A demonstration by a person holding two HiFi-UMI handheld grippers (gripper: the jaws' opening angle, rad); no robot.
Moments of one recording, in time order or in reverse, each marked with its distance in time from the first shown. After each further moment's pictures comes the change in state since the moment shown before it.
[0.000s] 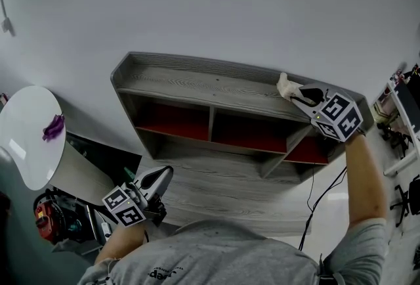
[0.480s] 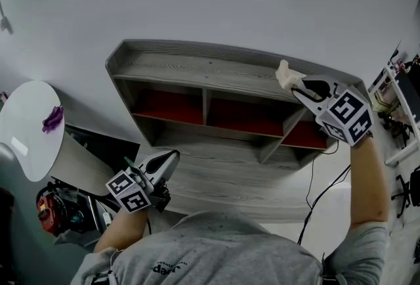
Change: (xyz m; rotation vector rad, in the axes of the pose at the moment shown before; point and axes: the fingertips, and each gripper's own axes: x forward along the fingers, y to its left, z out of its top) left arm 0.027 -0.023 -0.012 0.038 0.047 -0.019; right arm -0.053 0.028 0.018 0.003 -0.082 -0.022
